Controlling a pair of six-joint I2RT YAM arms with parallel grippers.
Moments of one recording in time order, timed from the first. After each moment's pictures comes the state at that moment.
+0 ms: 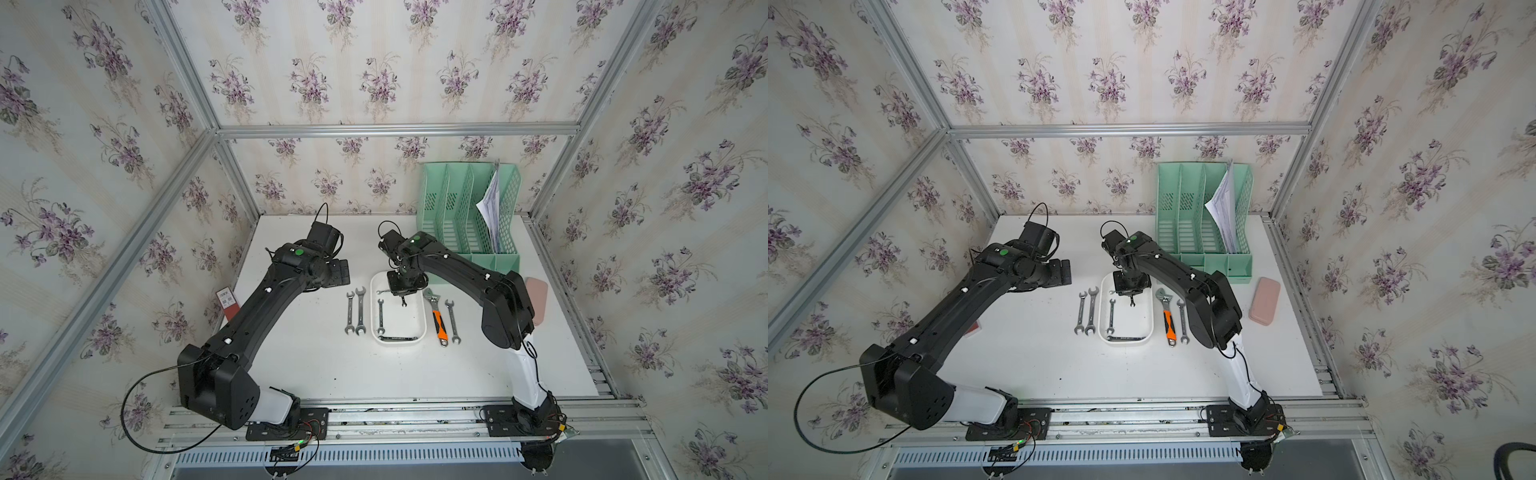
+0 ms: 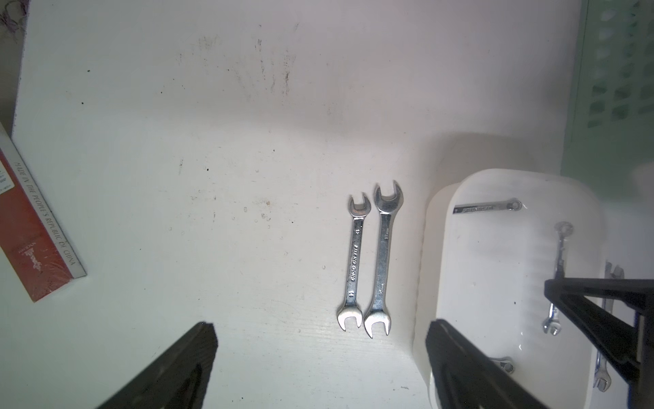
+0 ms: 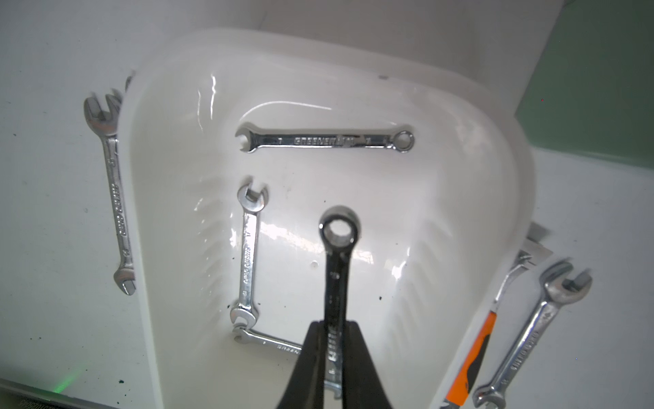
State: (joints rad) left arm -0.33 1.43 1.36 -1.05 -0.17 -0.47; right arm 0.76 2.14 1.92 -1.22 -0.01 0.52
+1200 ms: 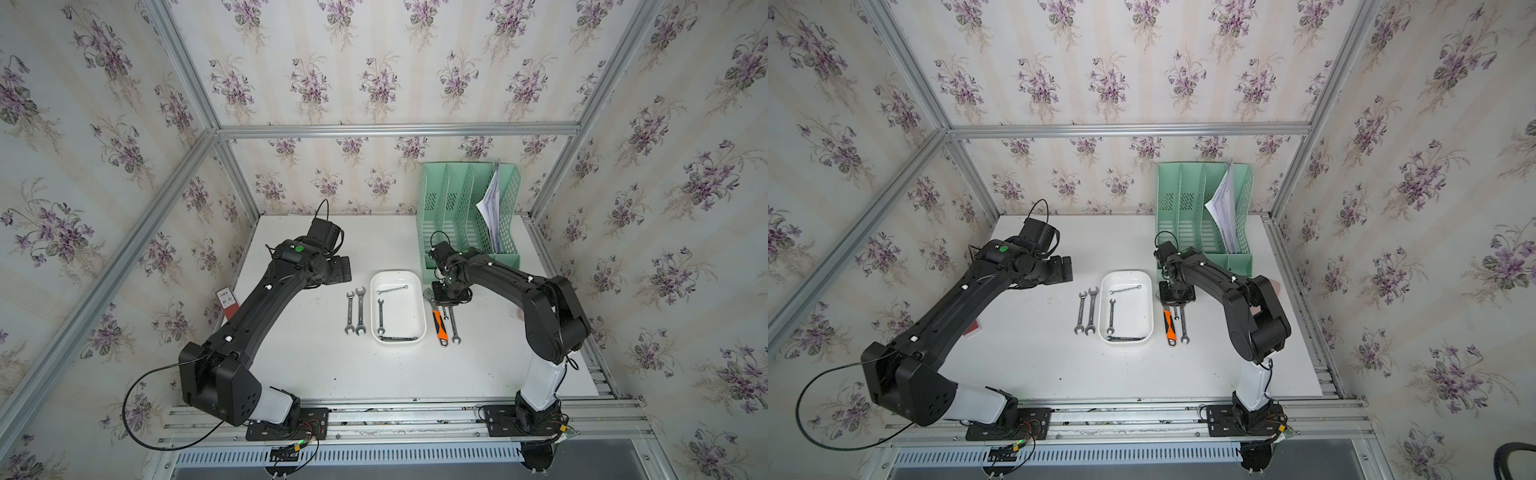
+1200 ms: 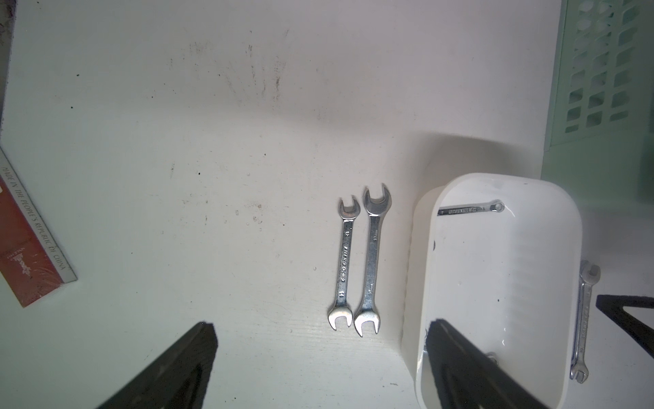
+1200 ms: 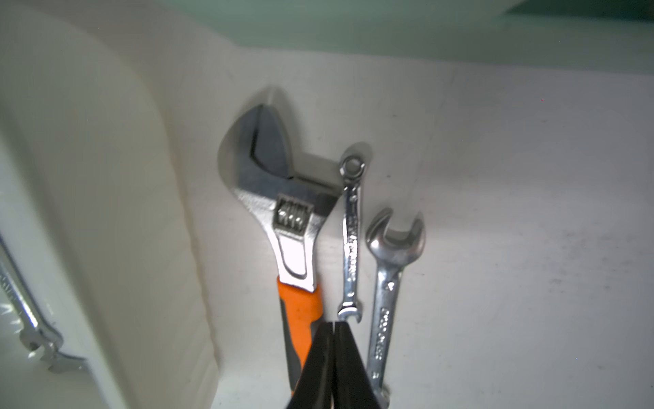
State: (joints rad) left arm -0.33 1.45 1.39 -1.07 -0.15 -0.48; right arm 0.51 1.87 1.33 -0.94 0.00 0.44
